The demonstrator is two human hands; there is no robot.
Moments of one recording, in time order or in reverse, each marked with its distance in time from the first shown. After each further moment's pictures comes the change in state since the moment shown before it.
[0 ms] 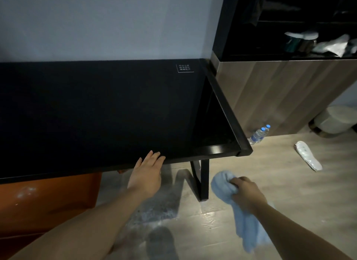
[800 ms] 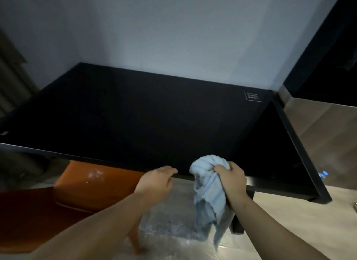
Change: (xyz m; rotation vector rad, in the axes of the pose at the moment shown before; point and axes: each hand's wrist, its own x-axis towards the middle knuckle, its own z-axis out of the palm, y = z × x) left_hand -0.087 -0.156 -0.065 -0.311 0.105 -0.168; right_hand -0.008 -0.295 -0.004 0.945 0.188 -0.010
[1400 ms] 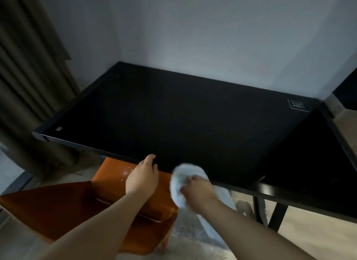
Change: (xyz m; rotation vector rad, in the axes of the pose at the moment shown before) left_hand -0.036 -0.142 -0.062 -0.146 0.366 -0.468; right_hand -0.066 -0.037 0.194 -1.689 -0.753 -0.682
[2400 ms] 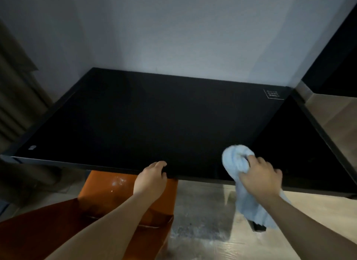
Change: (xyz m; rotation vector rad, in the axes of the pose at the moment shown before) left_hand 0.015 0.027 0.018 0.025 -0.257 0.214; right_hand -0.064 0.122 0.054 0.401 0.629 0.831
